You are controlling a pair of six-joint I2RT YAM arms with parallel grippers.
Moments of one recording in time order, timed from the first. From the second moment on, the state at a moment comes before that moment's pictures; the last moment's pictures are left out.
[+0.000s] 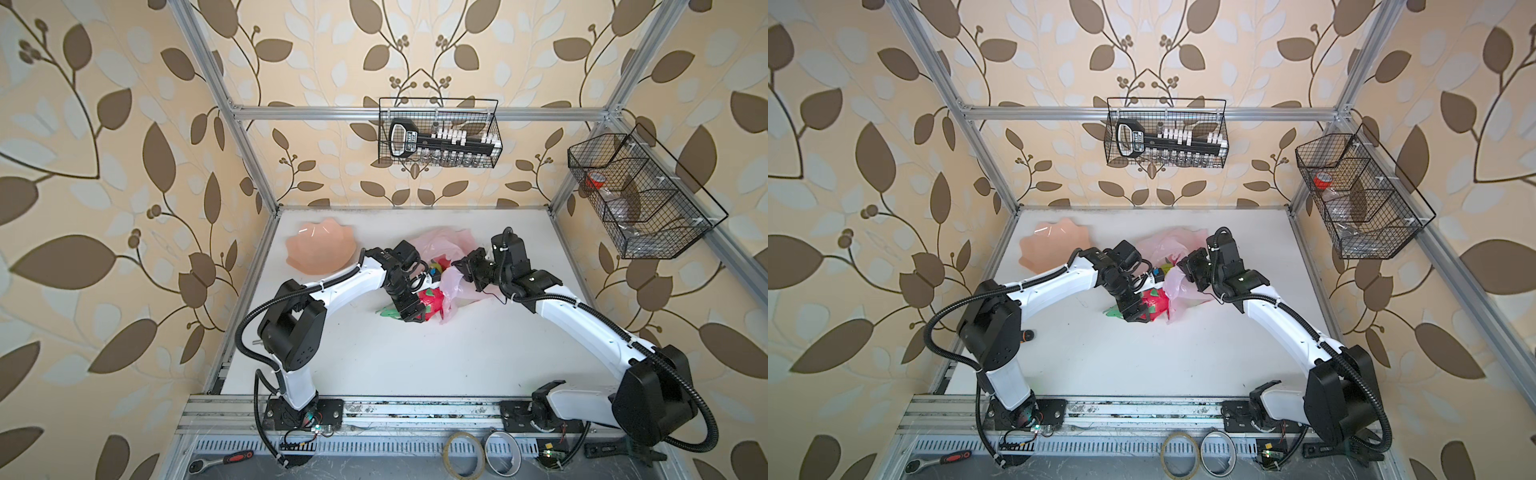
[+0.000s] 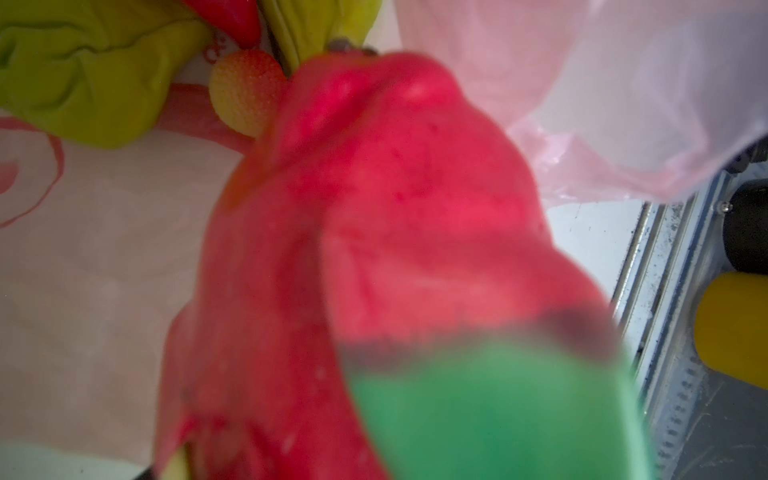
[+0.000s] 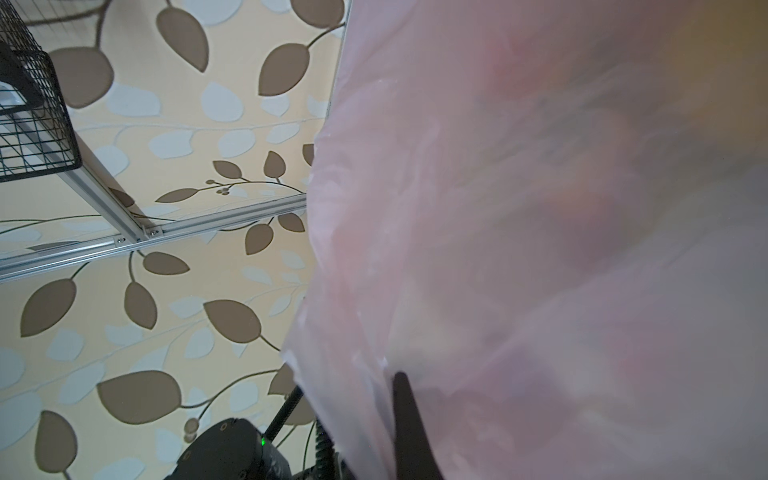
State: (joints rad) left arm -0.67 1.82 1.40 -0.89 0.40 0.42; right arm 0.39 1.30 0.96 -0.25 -0.26 1.39
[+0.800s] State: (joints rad) left arm -0.58 2.21 1.97 -1.25 0.49 0.41; right arm 0.42 1.27 0.96 -0.25 -0.24 1.40
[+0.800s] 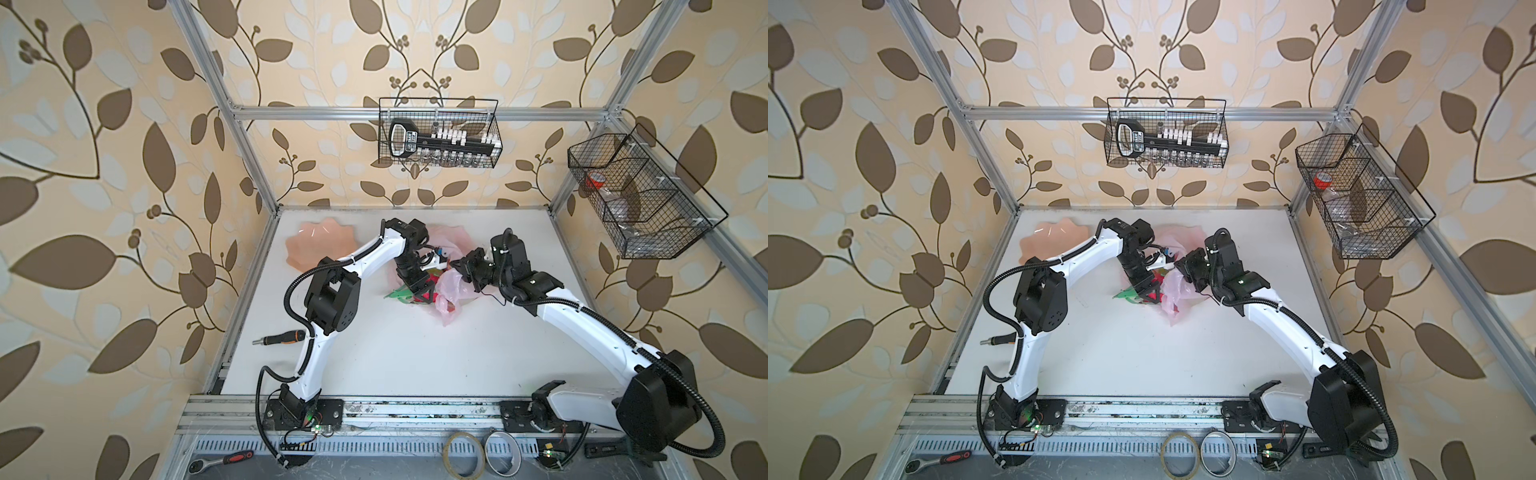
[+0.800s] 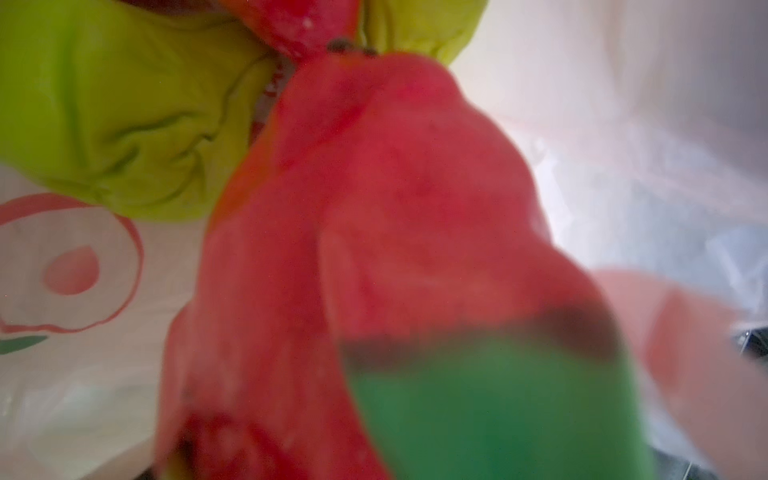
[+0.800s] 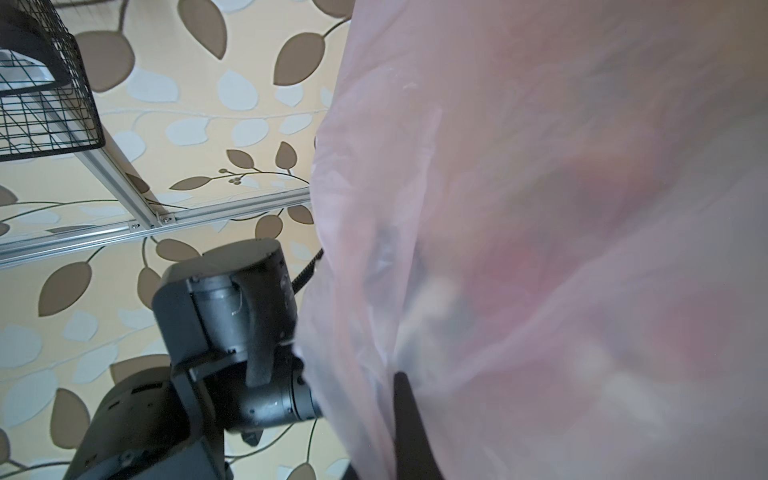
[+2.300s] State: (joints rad) left arm -0.63 2.31 1.94 -0.39 0.75 -0.90; right arm 0.44 1.25 0.92 -0.24 -0.21 1.42
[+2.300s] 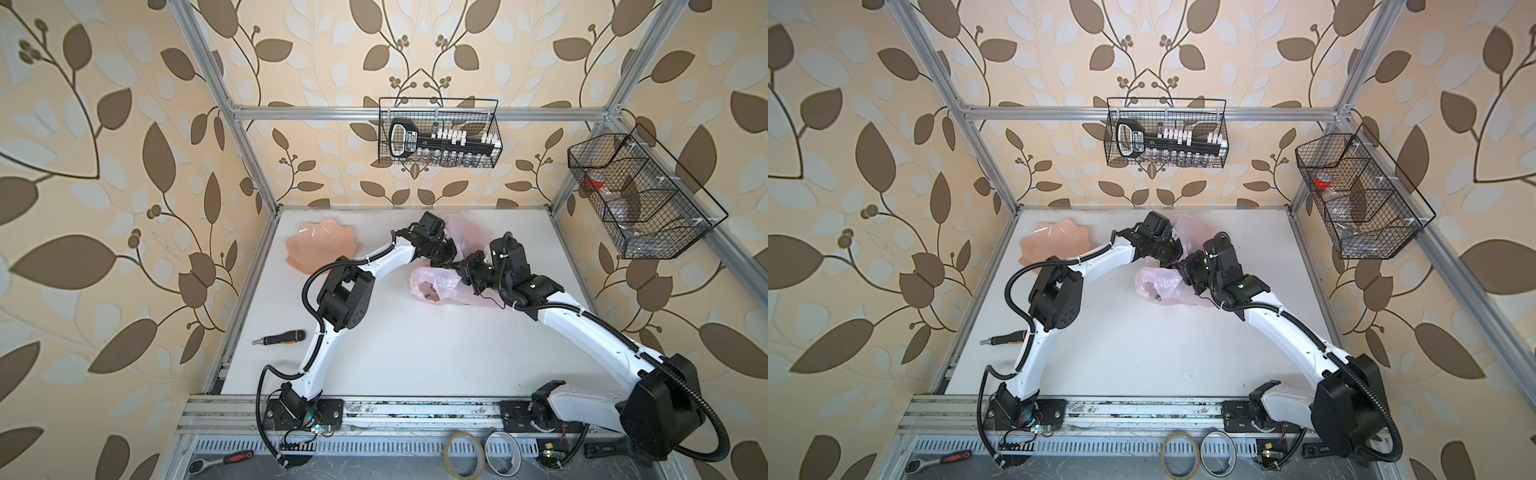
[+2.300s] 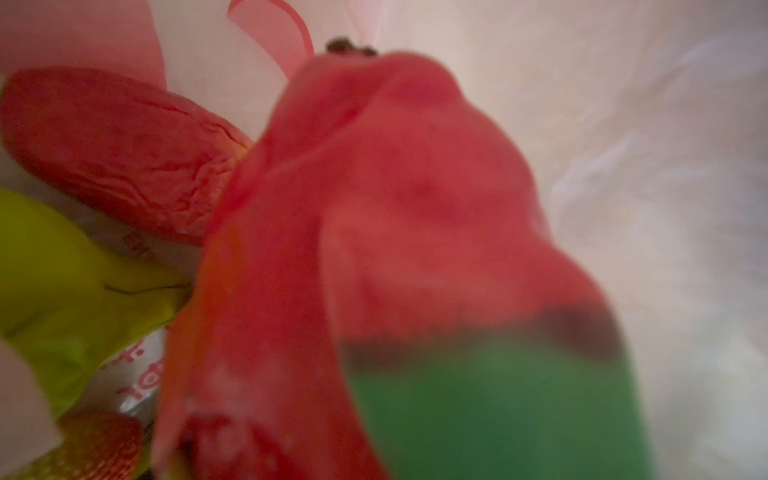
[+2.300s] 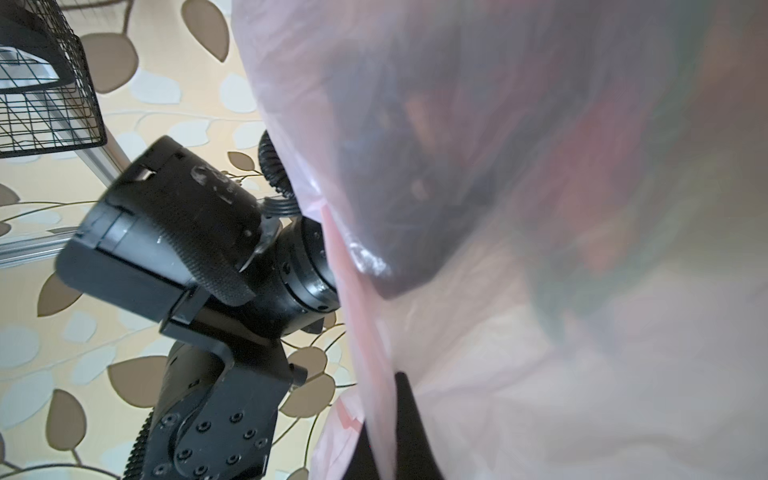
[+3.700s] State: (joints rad) left arm -0.62 2.05 1.87 -0.86 0.56 -0.32; right arm 0.38 1.16 0.87 -0.26 -0.22 1.42
